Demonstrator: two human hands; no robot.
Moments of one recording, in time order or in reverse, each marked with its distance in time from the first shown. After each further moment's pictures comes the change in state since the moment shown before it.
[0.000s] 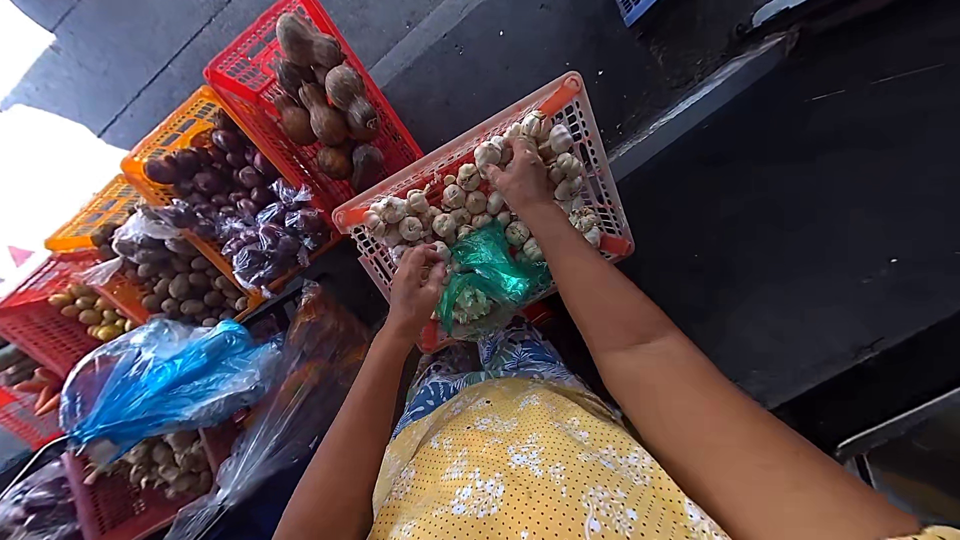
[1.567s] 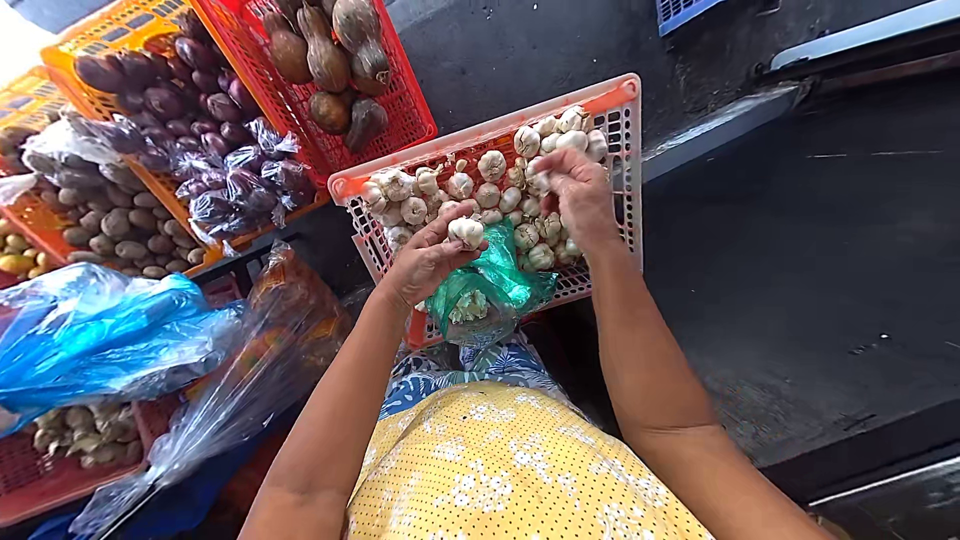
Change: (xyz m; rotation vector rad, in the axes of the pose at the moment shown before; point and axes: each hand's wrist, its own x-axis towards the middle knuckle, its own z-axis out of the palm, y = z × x) left_hand 0.046 -0.026 0.007 -1.133 -0.337 -0.160; right_hand -0.038 -0.010 -0.049 0.413 -0.188 -0.038
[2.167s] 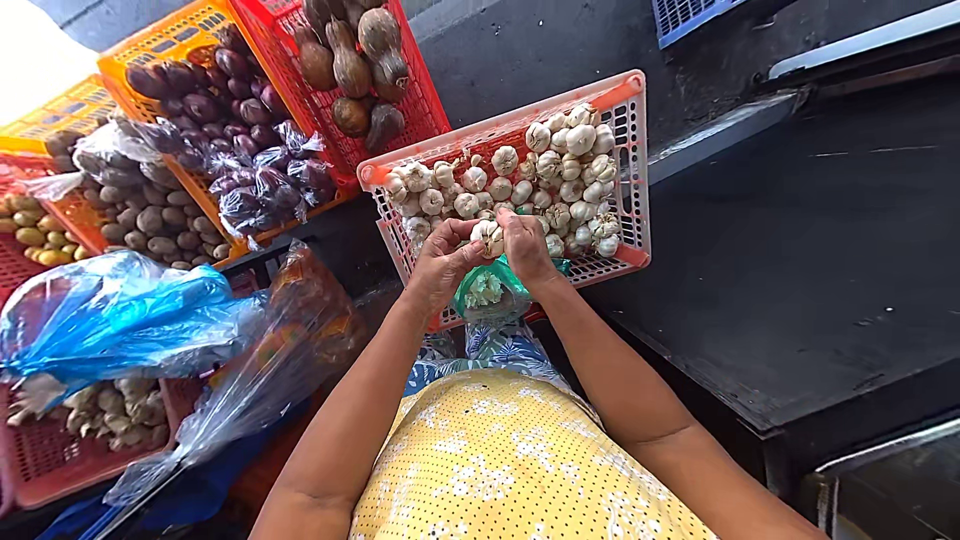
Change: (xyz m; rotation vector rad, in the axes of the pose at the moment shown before) left_hand -0.040 -0.012 0.024 0.001 0.149 0.185; right_hand -0.074 0.006 0.093 -0.066 0.023 -0.071
